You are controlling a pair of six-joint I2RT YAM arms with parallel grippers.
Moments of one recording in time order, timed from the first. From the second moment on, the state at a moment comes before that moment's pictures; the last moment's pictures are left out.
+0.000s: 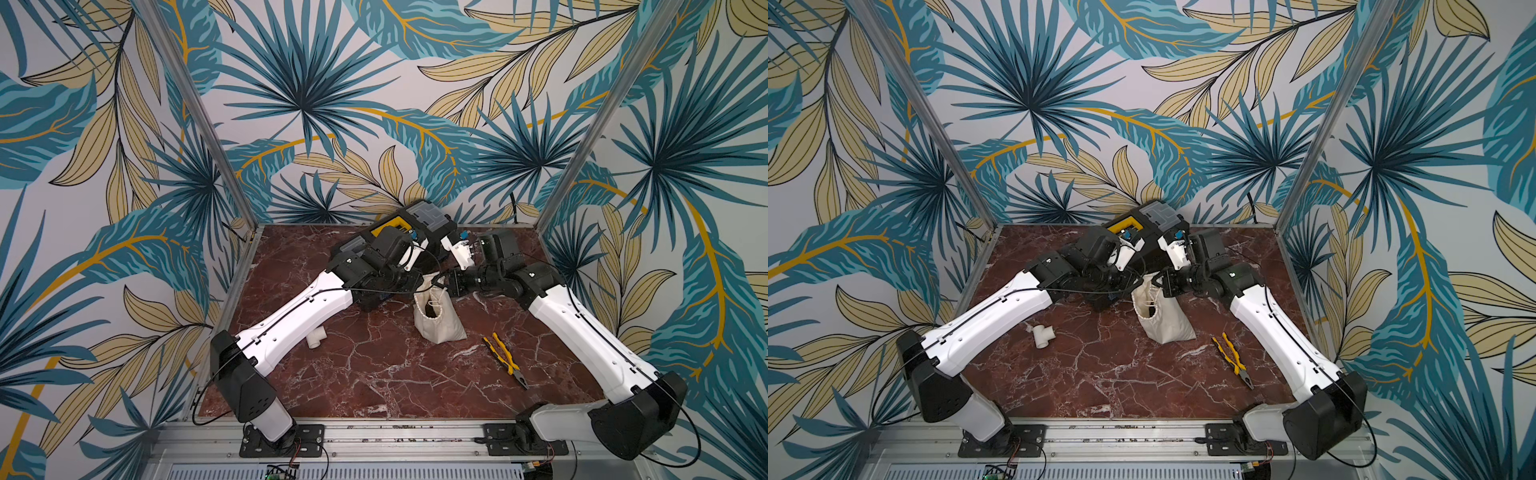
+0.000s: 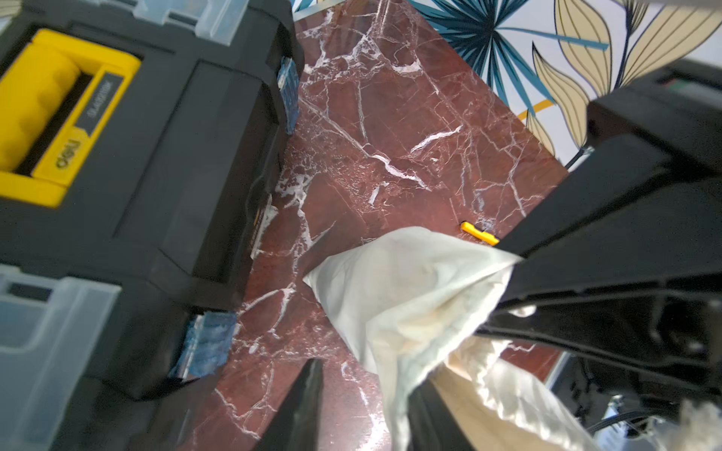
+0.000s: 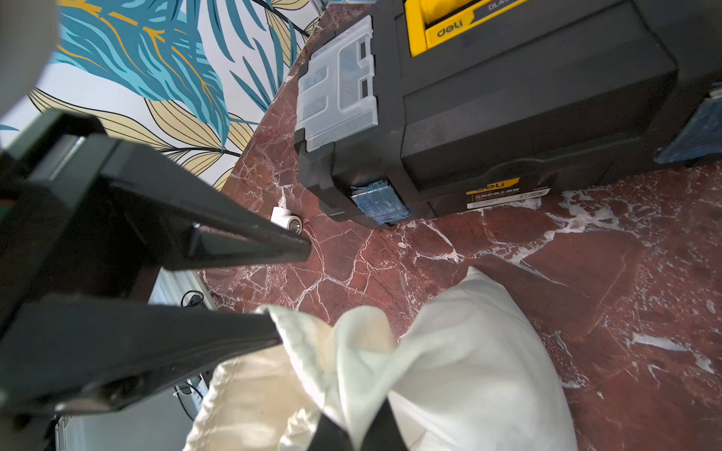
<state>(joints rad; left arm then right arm) -0.76 1.62 1.67 -0.81 0.11 -0.19 0.56 1.36 1.36 -0.75 -0.45 0.20</state>
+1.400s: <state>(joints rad) -0.79 1.65 1.77 -0.91 0.24 -0.18 0.56 1.54 1.74 -1.14 -0.27 0.19</state>
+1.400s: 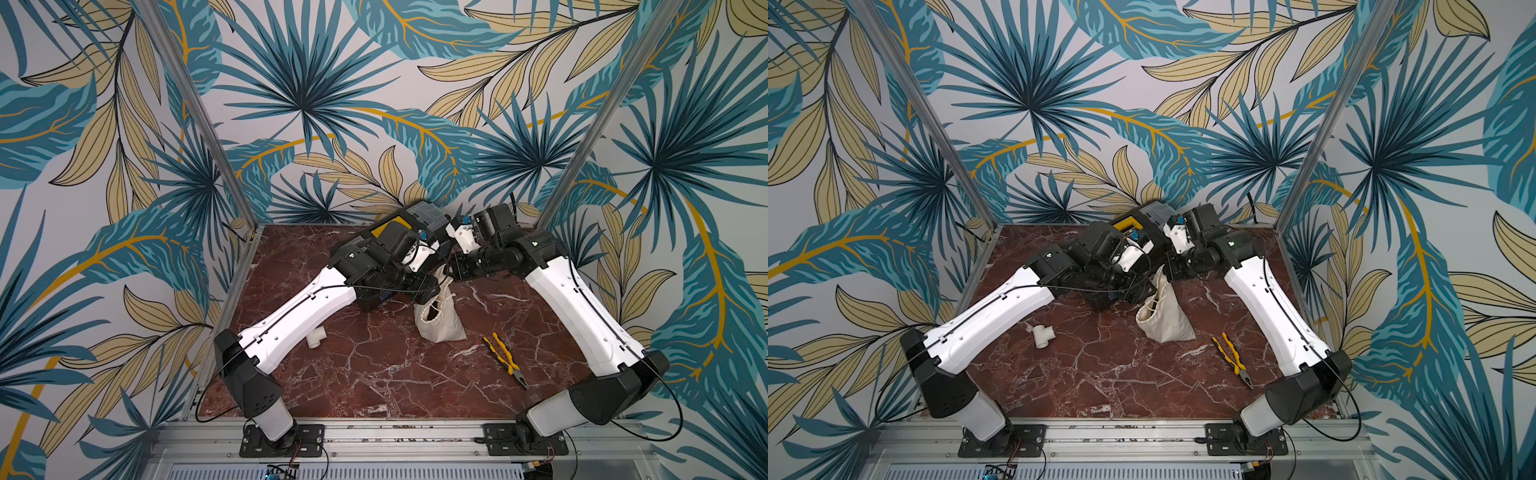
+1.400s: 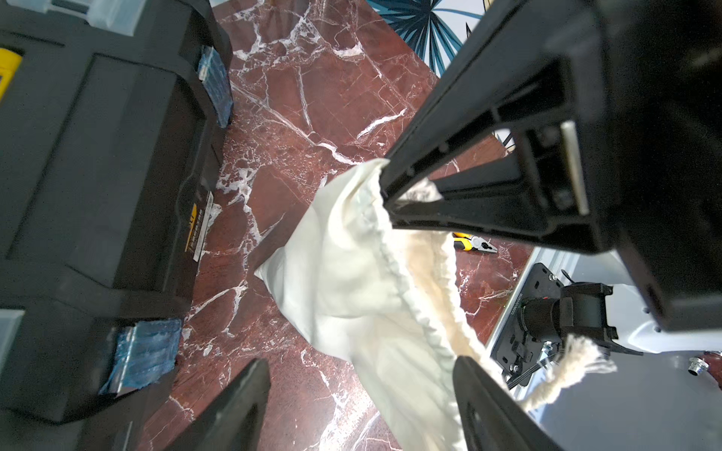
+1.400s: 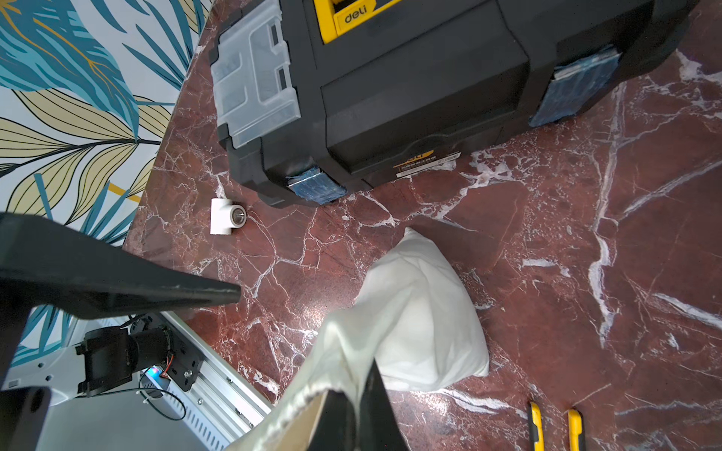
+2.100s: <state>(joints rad) -0.79 1.64 1.76 -0.87 0.20 -0.19 0.56 1.54 1.74 -1.14 -0.28 0.19</state>
